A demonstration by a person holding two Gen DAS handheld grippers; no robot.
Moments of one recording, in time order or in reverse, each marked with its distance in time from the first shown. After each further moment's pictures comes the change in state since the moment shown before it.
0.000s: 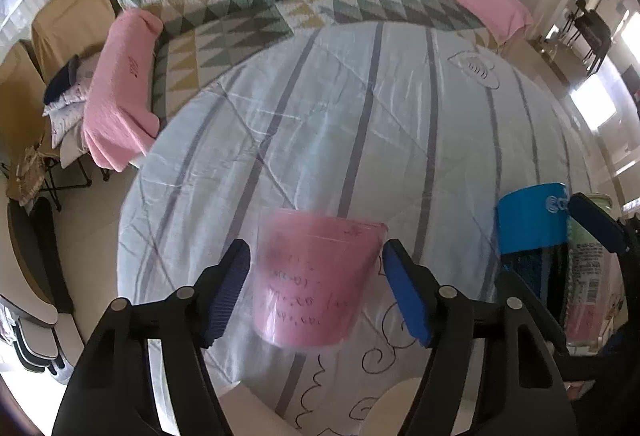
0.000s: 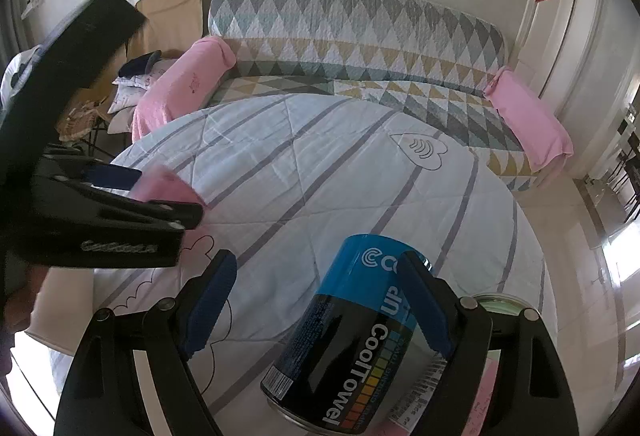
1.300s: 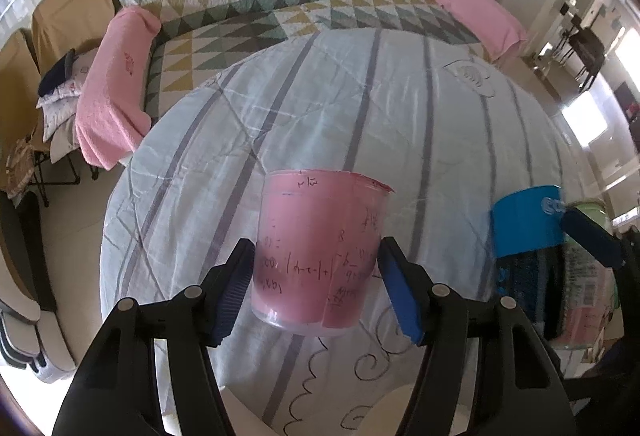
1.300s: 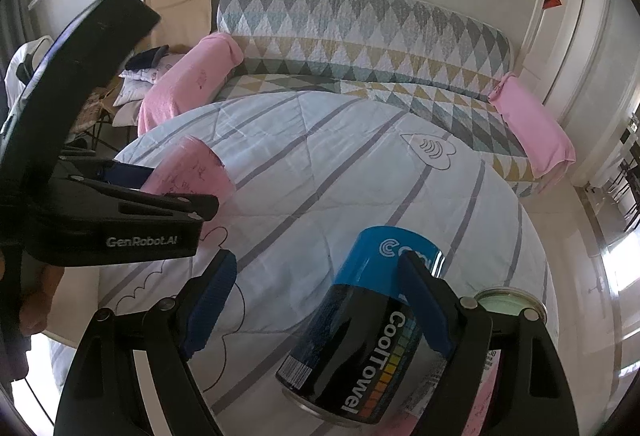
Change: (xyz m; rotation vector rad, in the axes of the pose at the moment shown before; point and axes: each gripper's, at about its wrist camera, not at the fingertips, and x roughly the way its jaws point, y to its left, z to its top) left arm 0.008 0.003 -0.011 -0.029 -0.035 -0.054; right arm -0.003 0.009 -0.005 -0.026 -0.005 0.012
